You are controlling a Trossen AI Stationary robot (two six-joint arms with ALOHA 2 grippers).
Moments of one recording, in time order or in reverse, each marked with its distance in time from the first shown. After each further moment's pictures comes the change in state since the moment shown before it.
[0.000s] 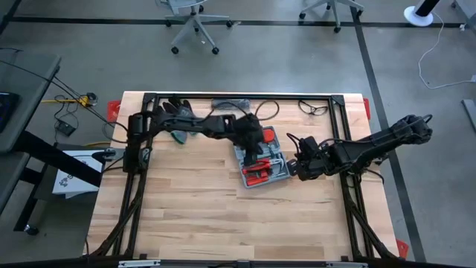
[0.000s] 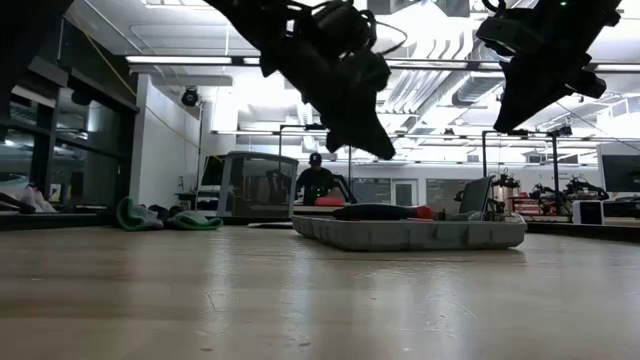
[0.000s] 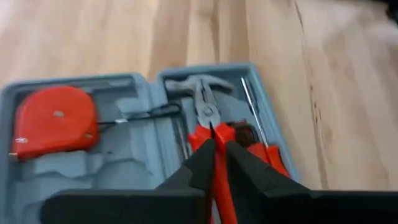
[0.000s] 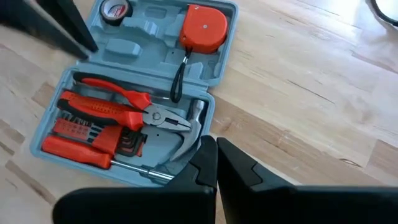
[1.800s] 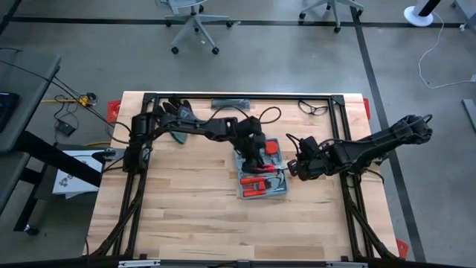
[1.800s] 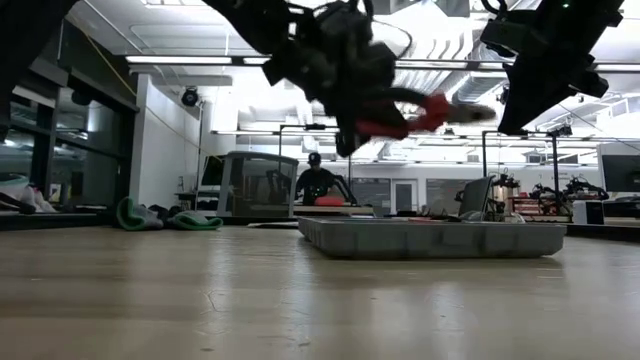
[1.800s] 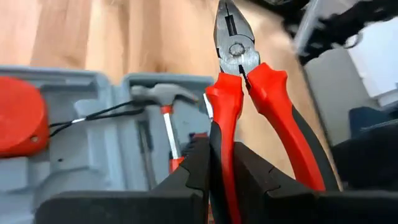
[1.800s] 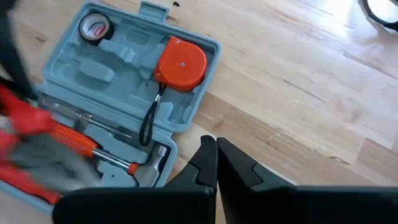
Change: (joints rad) left arm 0.001 0.005 -0.002 0.053 0.329 -0.122; right arm 0.000 0.000 0.000 -0.028 -0.004 -0.009
